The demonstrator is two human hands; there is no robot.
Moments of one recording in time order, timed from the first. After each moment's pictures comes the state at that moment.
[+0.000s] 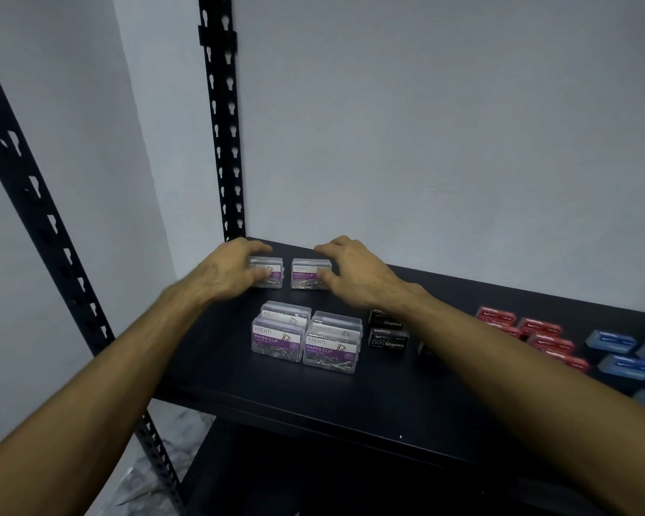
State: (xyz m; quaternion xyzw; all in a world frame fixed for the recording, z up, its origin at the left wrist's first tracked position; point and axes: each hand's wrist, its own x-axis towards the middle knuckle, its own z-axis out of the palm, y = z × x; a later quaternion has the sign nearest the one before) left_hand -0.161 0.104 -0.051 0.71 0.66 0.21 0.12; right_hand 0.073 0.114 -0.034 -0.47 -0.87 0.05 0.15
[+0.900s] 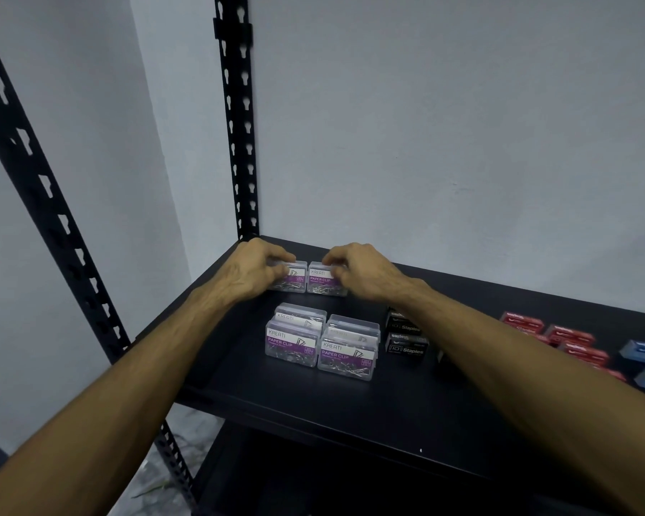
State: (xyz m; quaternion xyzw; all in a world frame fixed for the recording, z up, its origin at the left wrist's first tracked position) left_hand -0.152 0.111 -0.056 0.69 0.65 0.28 0.15; right_hand 0.057 0.140 -0.041 -0.48 -0.86 0.13 0.14
